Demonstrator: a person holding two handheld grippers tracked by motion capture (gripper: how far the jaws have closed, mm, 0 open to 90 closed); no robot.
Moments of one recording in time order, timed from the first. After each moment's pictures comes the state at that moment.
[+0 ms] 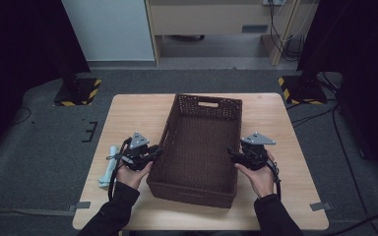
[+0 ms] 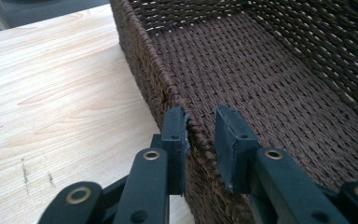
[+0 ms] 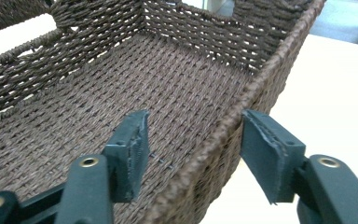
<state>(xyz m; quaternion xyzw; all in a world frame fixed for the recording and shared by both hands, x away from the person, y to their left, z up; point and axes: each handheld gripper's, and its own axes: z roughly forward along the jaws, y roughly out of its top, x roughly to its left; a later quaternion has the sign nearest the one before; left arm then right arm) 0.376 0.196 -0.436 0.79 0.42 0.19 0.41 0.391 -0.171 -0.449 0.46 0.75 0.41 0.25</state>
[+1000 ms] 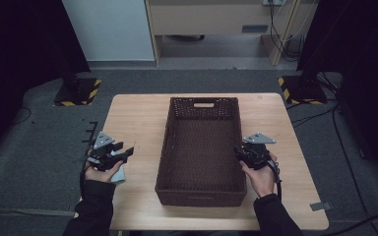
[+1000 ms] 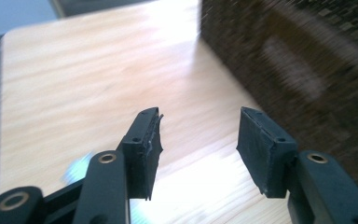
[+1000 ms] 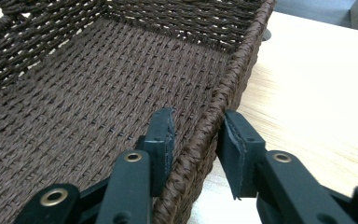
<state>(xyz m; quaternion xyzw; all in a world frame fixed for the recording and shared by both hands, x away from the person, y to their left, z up) 0.375 0.297 -0.442 0.75 0.48 0.23 0.39 0.394 -0.177 -0.452 0.48 0.75 0.37 0.25</state>
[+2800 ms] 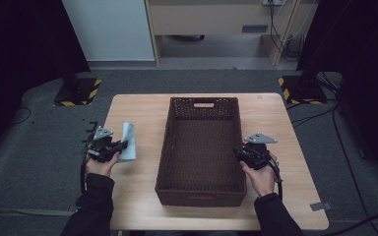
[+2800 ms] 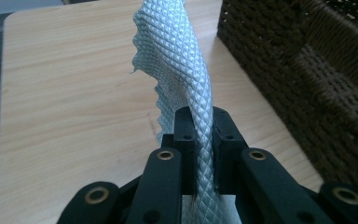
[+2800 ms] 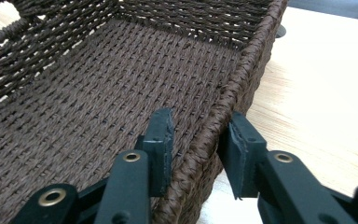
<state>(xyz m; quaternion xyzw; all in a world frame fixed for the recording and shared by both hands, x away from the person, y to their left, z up) 0.409 0.294 -0.442 0.75 0.50 0.21 0.39 0.396 -0.180 -0.455 0.48 0.75 0.39 0.23</state>
